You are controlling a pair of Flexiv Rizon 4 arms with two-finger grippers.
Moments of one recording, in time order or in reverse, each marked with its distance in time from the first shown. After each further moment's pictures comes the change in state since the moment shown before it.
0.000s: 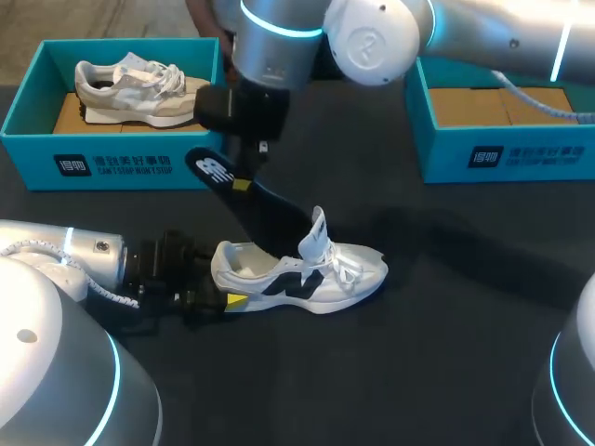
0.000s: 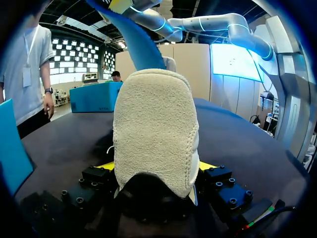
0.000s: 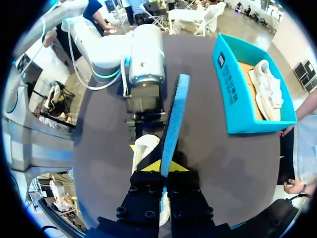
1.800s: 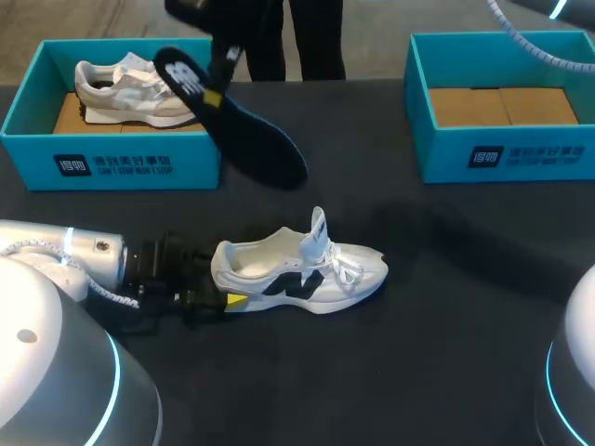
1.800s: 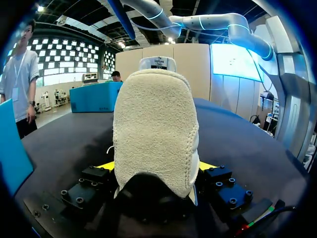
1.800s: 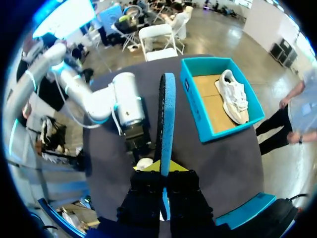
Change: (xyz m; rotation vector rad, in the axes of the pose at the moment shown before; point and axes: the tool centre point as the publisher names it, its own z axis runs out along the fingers) left arm 0.000 0.000 0.000 0.000 0.000 0.000; right arm -0.028 0.062 -0.118 -0.101 -0.074 0.239
